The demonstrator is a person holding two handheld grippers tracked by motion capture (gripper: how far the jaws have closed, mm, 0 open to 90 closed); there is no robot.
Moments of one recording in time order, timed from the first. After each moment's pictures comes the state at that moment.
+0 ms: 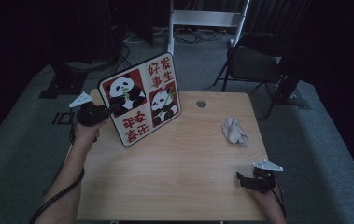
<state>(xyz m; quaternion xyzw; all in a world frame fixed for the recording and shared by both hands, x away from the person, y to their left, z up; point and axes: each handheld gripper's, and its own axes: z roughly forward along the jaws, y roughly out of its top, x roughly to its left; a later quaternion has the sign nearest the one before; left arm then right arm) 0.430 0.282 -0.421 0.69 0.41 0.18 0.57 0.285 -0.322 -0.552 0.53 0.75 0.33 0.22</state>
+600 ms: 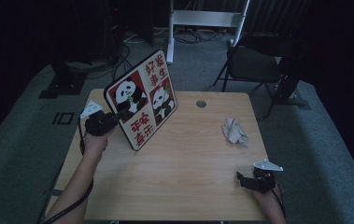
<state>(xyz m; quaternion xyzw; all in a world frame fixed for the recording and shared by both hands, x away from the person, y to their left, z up) 0.393 0.241 -0.419 0.68 0.43 0.22 0.55 0.284 -0.322 -0.552 0.53 0.75 0.33 0.23</state>
